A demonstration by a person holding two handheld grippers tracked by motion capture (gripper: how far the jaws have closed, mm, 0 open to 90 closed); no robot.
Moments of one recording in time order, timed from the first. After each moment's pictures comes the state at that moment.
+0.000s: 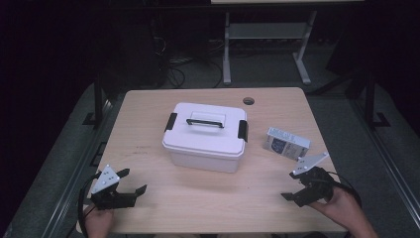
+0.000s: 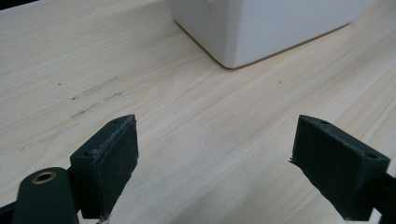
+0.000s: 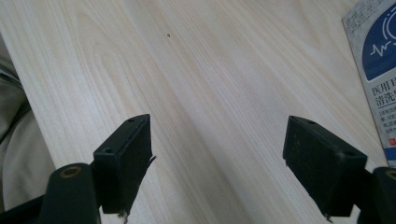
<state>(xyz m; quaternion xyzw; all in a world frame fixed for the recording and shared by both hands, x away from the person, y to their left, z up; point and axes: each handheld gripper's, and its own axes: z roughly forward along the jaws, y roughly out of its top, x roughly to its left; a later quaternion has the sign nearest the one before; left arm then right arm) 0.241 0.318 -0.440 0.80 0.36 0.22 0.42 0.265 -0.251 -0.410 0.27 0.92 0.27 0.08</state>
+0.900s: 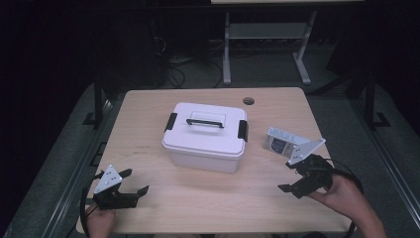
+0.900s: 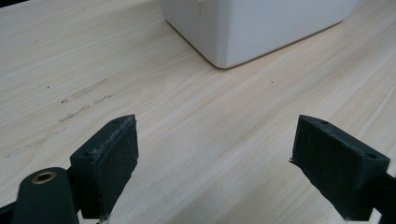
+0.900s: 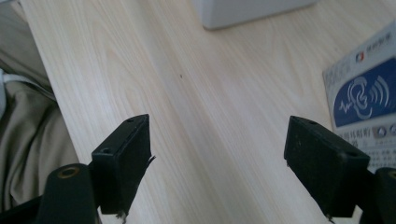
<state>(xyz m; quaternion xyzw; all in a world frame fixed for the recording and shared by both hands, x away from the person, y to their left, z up) 0.241 0.314 -0.441 0.80 0.36 0.22 0.42 0.274 -0.229 -0.360 0.24 0.93 0.27 0.08</state>
